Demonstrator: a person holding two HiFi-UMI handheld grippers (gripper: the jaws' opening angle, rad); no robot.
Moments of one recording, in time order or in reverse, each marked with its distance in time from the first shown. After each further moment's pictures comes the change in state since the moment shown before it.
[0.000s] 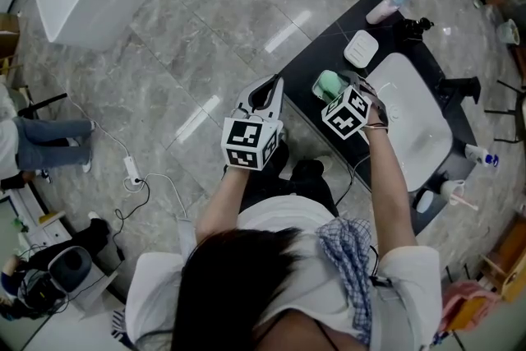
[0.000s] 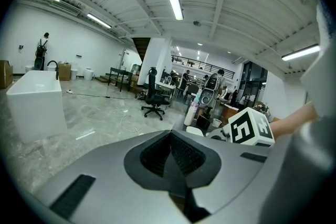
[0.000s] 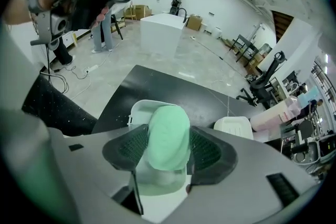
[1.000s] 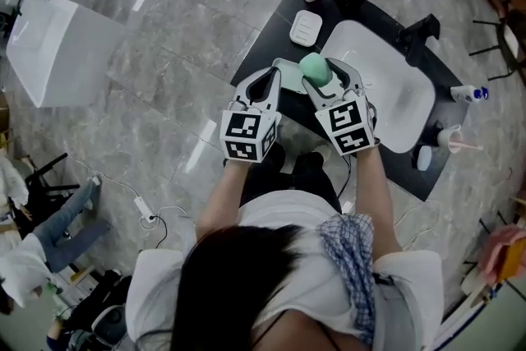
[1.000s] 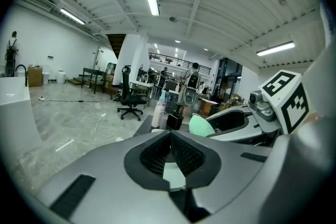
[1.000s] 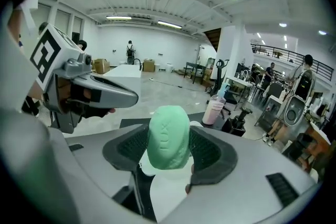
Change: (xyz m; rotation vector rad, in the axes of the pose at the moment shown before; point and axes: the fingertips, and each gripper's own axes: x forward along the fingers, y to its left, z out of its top) left arm 0.034 -0.111 0.010 0.132 0.020 -0.222; right arm -0.156 -0.031 -0.010 0.492 -0.466 -0.256
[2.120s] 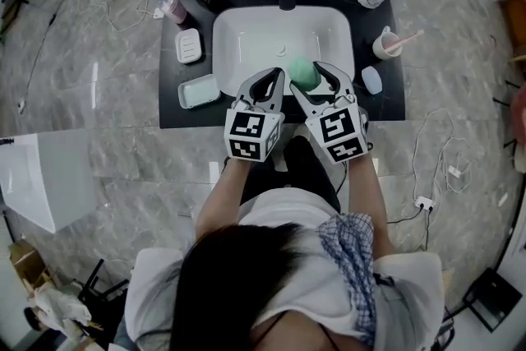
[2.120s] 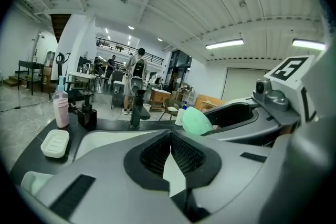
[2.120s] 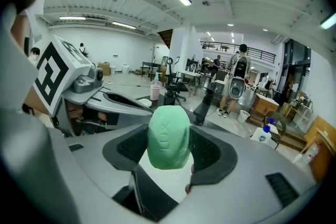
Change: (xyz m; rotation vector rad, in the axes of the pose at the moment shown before) left arm 0.051 -0.266 -0.035 0.217 0.098 -0.536; right arm -0.198 -0.075 -0.125 0.292 0.010 -0.433
